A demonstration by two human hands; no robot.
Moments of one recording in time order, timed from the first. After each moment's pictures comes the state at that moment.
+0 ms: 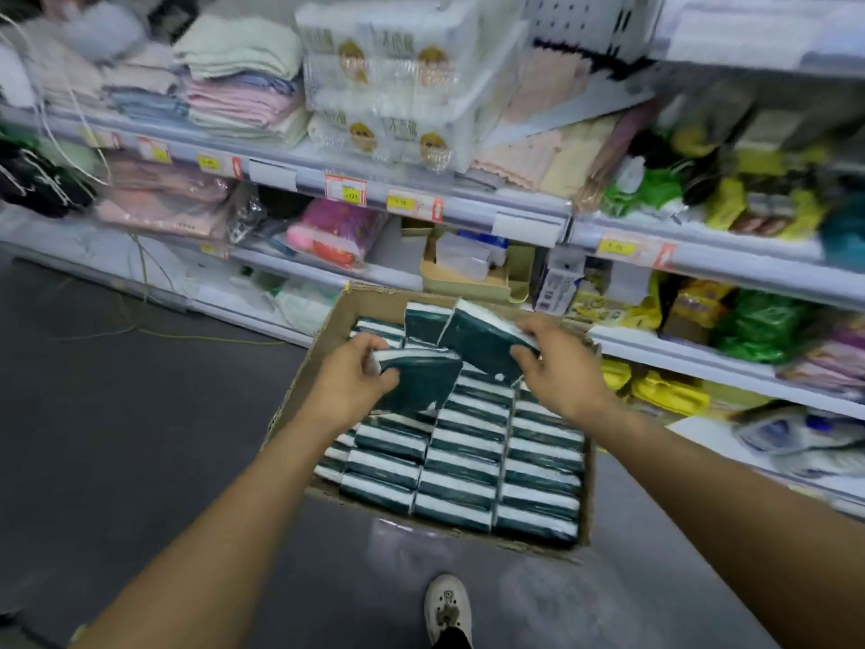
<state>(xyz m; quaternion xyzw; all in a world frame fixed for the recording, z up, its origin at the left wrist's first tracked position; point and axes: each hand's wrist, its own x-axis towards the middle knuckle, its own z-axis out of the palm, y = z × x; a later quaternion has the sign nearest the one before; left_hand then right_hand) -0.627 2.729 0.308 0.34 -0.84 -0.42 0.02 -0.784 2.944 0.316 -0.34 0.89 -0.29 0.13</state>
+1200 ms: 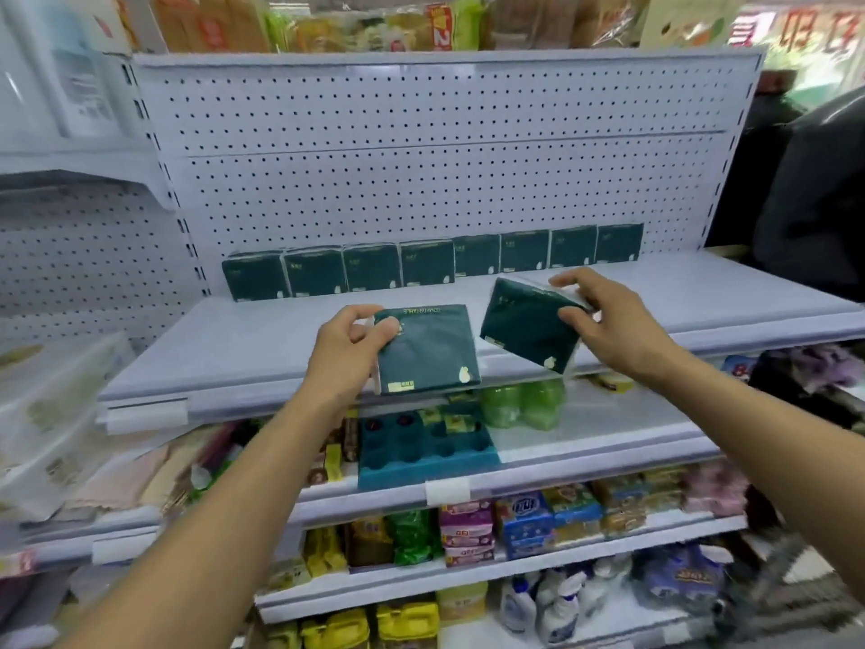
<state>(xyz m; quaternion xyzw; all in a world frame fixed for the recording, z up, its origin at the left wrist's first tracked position) -0.967 3.182 0.607 0.03 -0.76 -0.62 0.17 -1.019 3.477 0.622 -0.20 0.89 -0.35 -0.23</state>
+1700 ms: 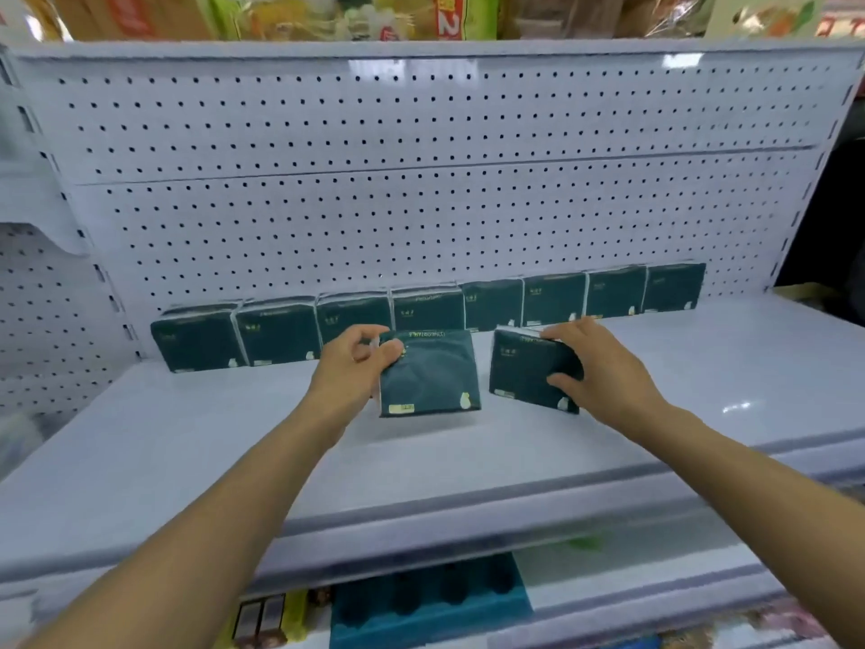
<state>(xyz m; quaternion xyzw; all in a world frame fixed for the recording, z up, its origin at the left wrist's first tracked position) -1.172 3.155 0.616 0.05 -0.77 -0.61 0.15 -1.222 3.446 0.596 -0.18 0.94 -0.20 -0.22</state>
